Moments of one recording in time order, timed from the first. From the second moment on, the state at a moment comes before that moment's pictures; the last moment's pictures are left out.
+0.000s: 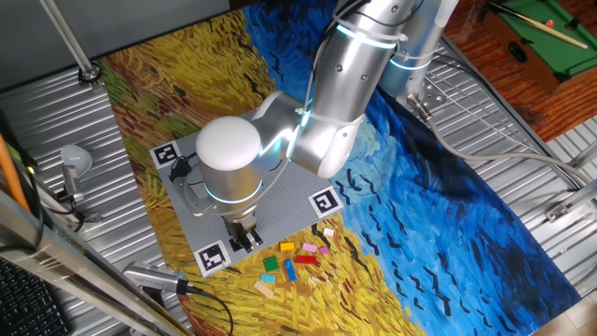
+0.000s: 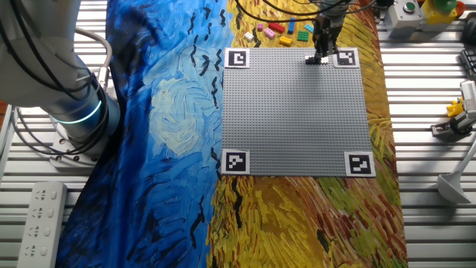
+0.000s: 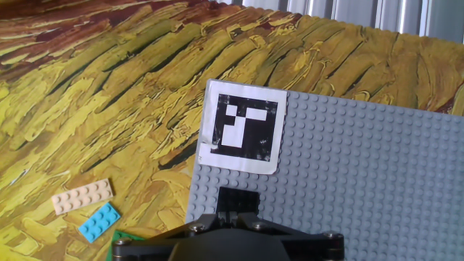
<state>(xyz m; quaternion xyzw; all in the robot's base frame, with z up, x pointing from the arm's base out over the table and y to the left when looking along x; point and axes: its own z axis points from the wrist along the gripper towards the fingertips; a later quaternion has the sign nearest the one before) 0.585 0.216 0.014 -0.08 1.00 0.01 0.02</state>
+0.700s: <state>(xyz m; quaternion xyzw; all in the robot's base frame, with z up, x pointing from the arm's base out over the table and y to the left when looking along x) 0.583 0.215 0.020 -0.08 1.00 0.01 0.02</state>
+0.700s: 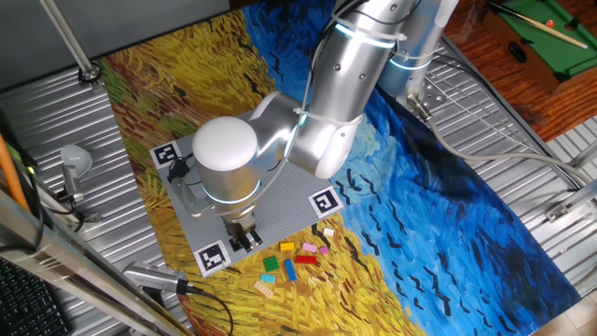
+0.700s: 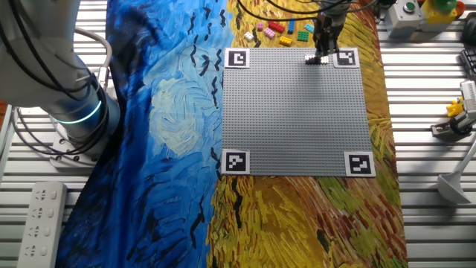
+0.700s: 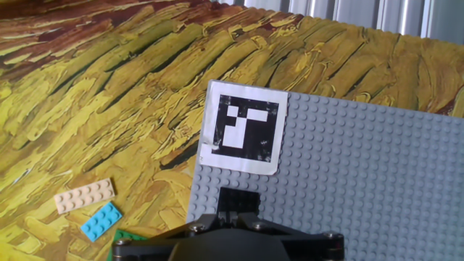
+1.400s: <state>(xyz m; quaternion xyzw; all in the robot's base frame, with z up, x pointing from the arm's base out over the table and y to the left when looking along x) 0.590 0.215 0.013 -0.08 1.00 0.01 0.03</state>
